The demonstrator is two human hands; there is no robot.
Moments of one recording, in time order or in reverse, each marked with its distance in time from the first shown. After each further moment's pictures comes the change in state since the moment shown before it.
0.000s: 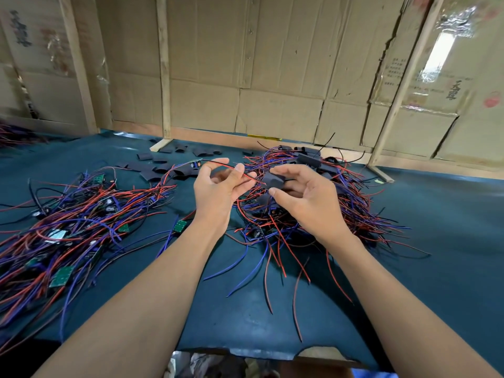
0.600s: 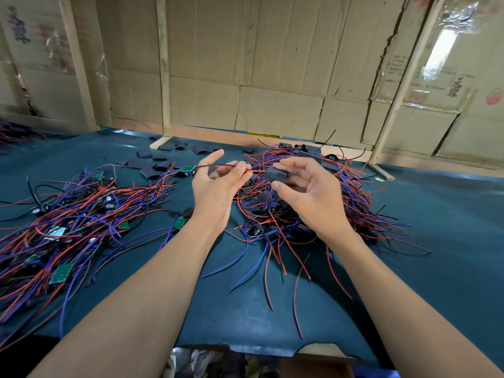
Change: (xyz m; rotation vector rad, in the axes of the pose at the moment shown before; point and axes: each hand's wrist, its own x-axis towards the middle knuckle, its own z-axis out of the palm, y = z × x) left_hand 0.002 0.001 0.000 -0.137 0.043 -0.031; right_hand 0.000 -0.004 -0.001 0.056 0.049 -0.019
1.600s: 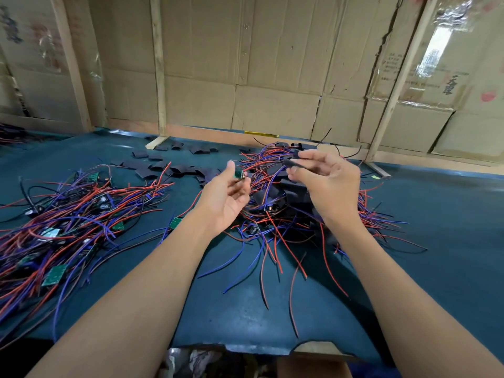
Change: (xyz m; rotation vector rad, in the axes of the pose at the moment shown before) left_hand 0.000 -0.001 0.001 0.060 0.017 -0.506; right_hand 0.013 0.002 -0.019 0.156 0.211 0.091
